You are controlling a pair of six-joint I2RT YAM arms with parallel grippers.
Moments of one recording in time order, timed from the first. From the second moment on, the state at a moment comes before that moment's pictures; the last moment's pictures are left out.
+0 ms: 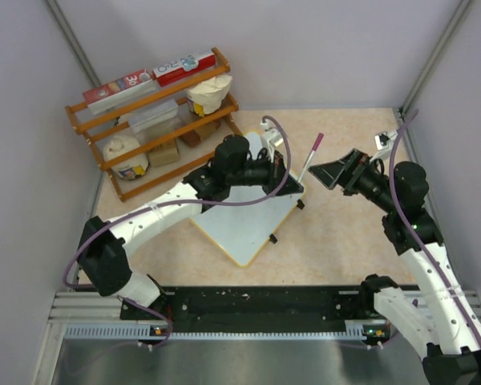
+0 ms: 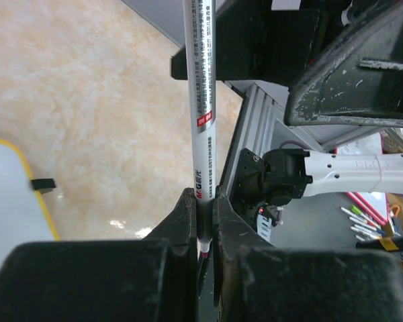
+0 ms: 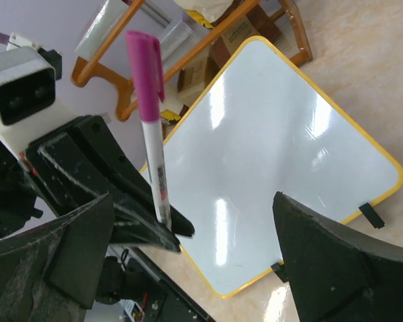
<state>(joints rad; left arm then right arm) -0.83 1.53 1.26 0.03 0.59 -0.49 0.21 0.75 0.82 -0.19 -0.45 0.75</state>
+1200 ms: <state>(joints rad) -0.59 1.34 1.29 -0.27 1.09 -0.31 0.44 1.12 0.99 0.22 -0.94 0.82</state>
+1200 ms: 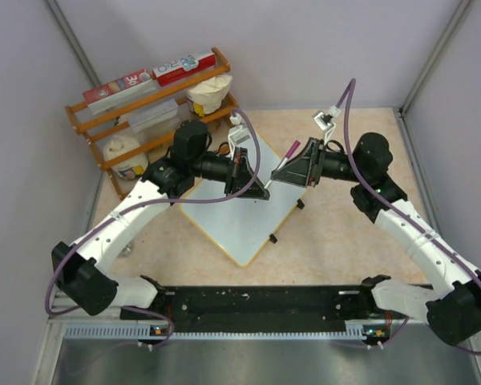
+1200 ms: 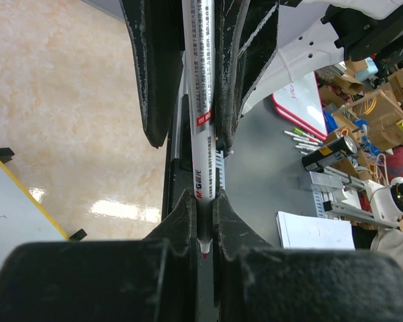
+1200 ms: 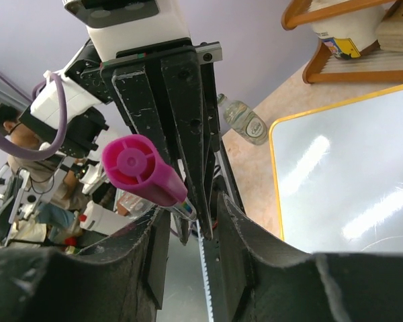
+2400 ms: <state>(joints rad) -0.60 1.35 1.24 -0.29 1.19 -0.29 0.44 1.11 0.99 0.16 -1.03 0.80</state>
